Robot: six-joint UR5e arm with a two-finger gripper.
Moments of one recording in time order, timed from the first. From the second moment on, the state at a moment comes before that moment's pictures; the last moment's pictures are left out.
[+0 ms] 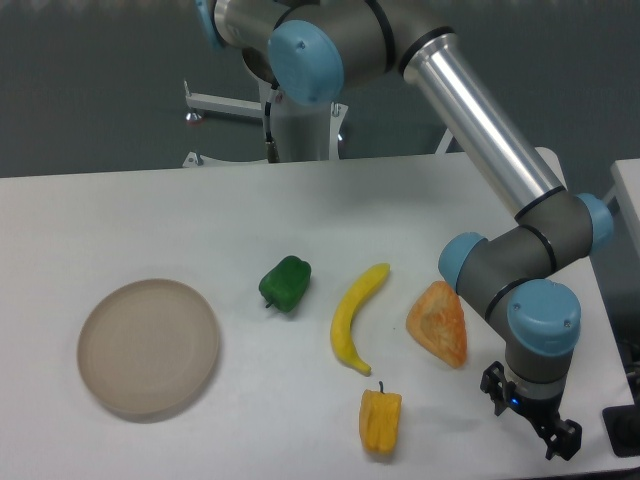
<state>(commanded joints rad) 2.35 -2.63 -0.63 -1.13 1.60 1.40</state>
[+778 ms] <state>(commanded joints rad) 2.34 -2.43 -0.89 -1.13 1.54 1.17</state>
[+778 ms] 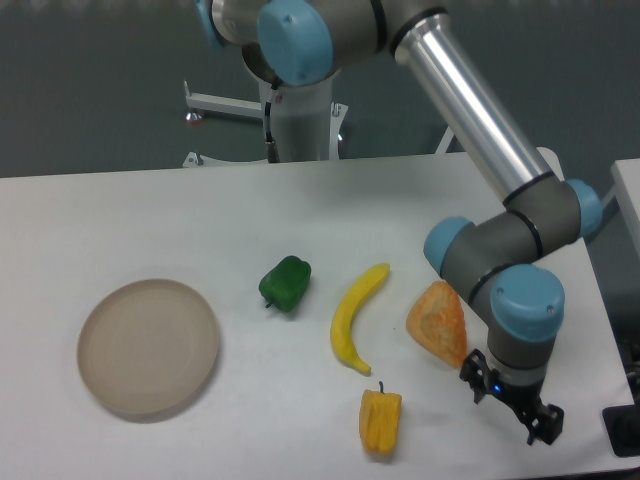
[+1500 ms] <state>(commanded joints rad) 2.32 -2.05 -1.44 -1.14 1.45 1.05</state>
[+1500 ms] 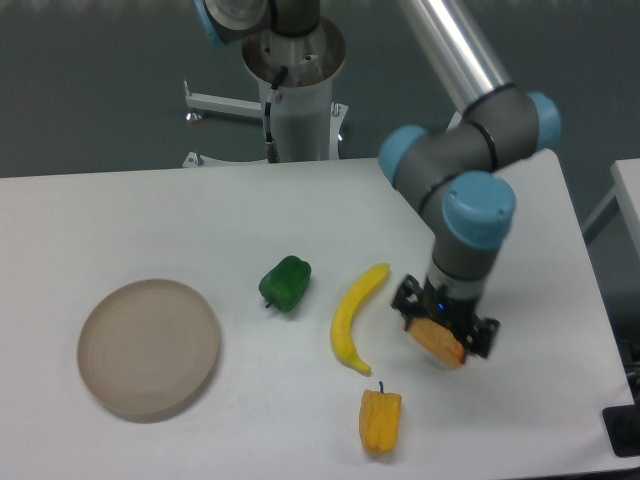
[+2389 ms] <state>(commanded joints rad) 2.18 -1.90 -1.79 -0.93 1.31 0.83</state>
